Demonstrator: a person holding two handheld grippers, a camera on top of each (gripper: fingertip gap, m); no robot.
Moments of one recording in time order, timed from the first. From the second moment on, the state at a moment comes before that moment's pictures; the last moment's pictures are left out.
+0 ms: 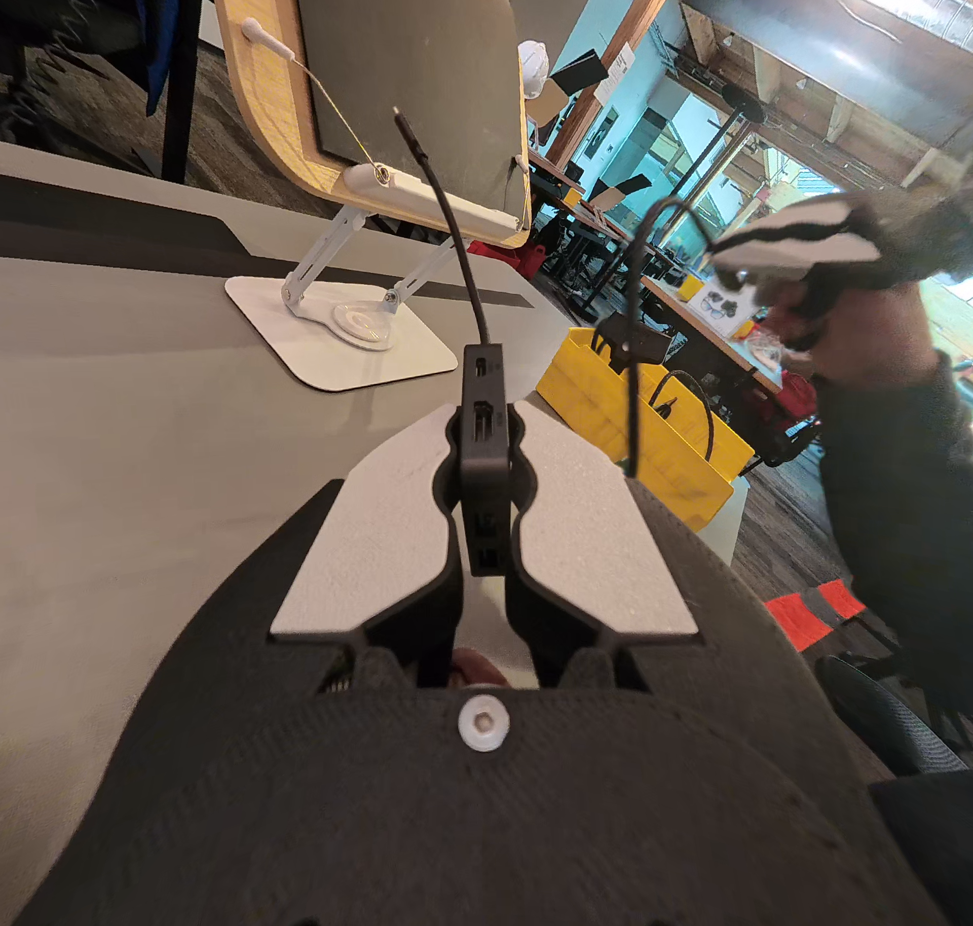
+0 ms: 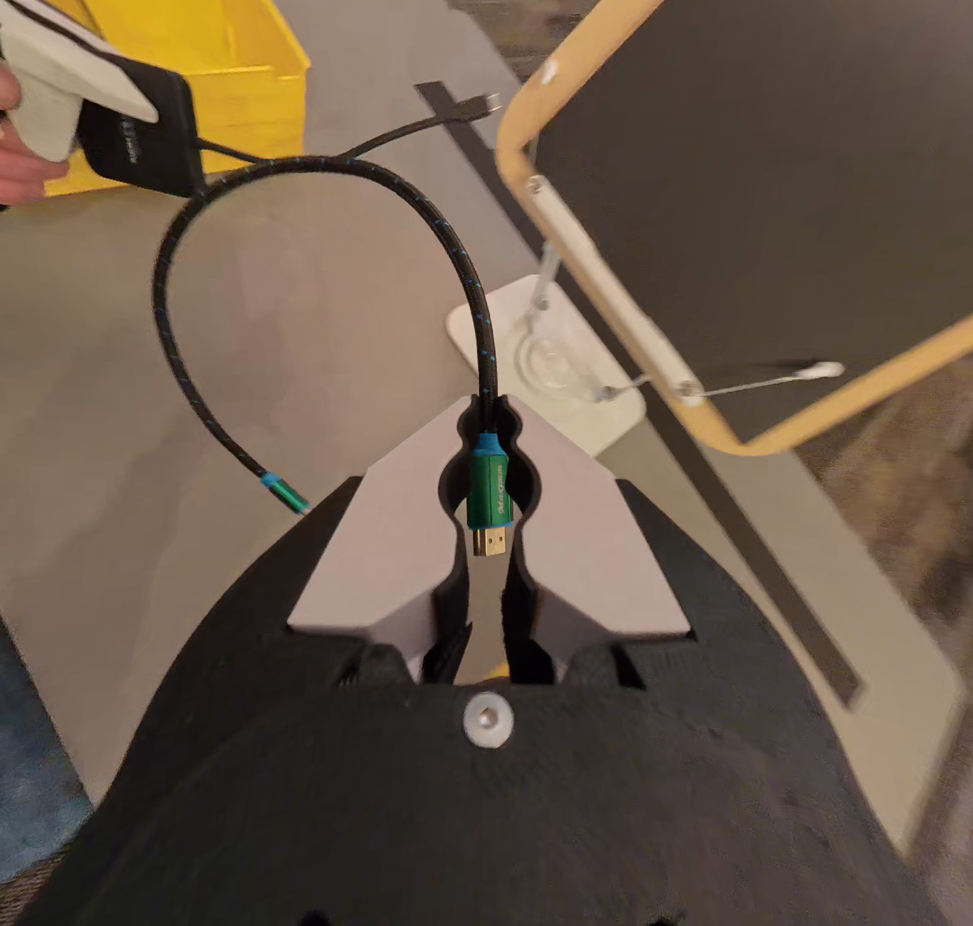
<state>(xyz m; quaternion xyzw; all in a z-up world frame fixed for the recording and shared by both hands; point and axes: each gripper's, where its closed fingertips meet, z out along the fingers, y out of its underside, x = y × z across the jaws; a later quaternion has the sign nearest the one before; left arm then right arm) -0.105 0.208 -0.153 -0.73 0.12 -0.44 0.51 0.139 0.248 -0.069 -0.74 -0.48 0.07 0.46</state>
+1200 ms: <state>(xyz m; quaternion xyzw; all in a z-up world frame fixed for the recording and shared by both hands) -0.083 0.205 -0.178 -0.75 0.14 -0.43 0.49 0.424 0.183 -0.149 -0.76 -0.50 -0.23 0.35</state>
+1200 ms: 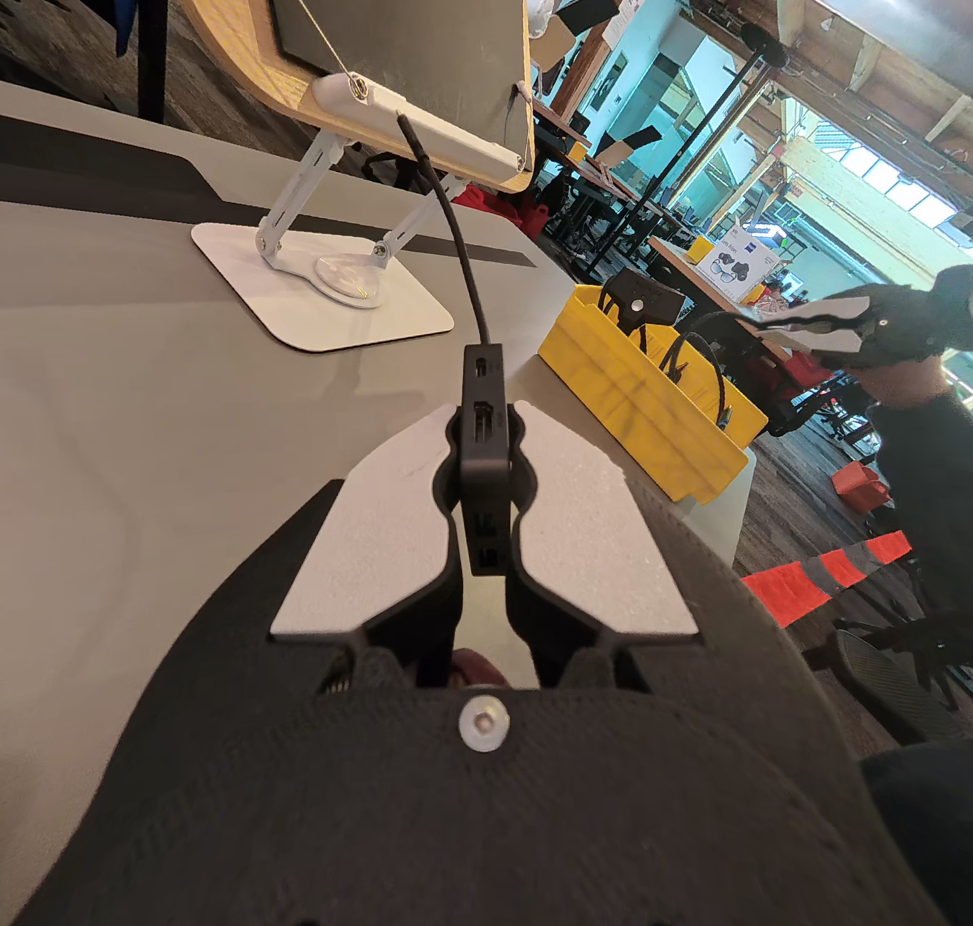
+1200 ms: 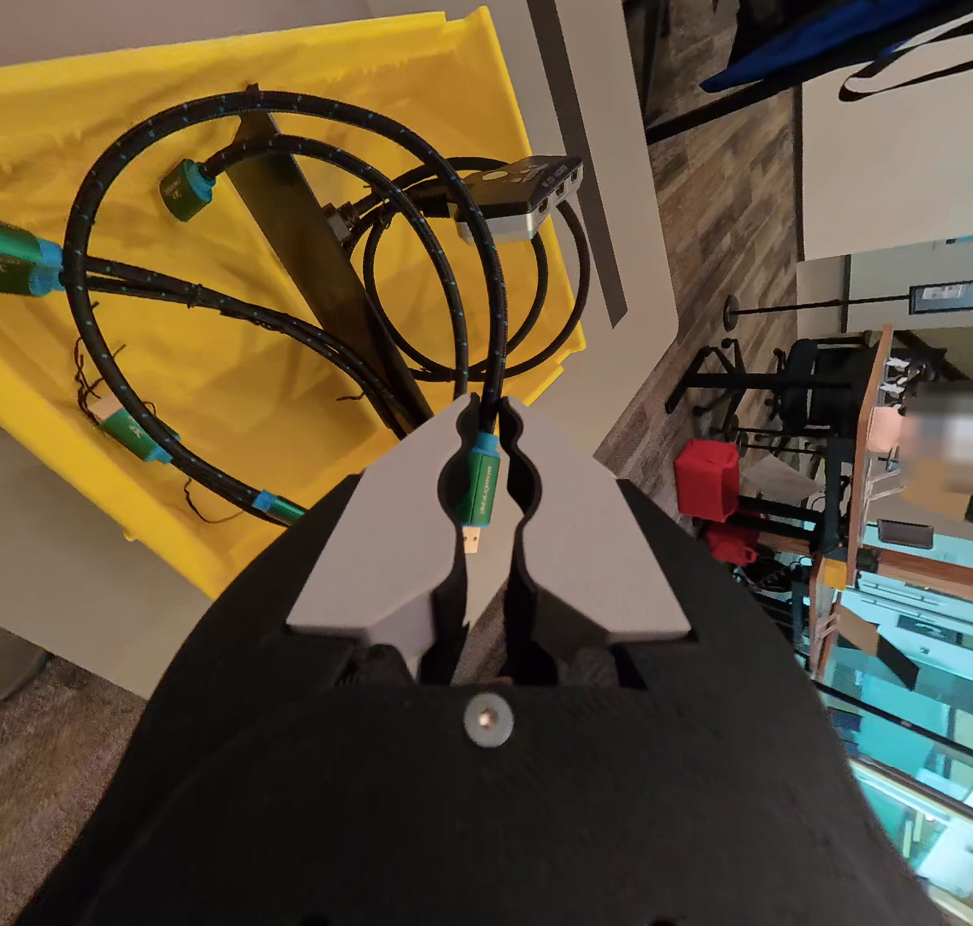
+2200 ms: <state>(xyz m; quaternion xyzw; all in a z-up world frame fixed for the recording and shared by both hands) -0.061 0.193 -0.170 -0.74 0.16 -0.44 0.49 0.369 0.133 -0.145 -0.83 -0.38 0.00 0.40</state>
